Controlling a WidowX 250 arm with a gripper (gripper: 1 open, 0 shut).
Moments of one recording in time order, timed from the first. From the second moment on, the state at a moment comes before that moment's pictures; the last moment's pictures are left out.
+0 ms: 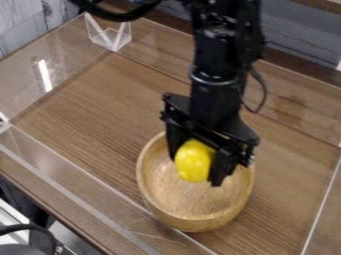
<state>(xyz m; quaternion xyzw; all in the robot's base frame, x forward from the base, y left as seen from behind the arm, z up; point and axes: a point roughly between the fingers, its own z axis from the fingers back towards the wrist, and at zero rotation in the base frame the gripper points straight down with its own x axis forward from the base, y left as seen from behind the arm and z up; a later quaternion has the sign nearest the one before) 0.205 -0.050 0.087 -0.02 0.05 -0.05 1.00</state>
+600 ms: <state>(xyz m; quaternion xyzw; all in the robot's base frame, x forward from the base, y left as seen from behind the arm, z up) 0.202 -0.050 0.078 -0.03 0.04 -0.05 1.00</state>
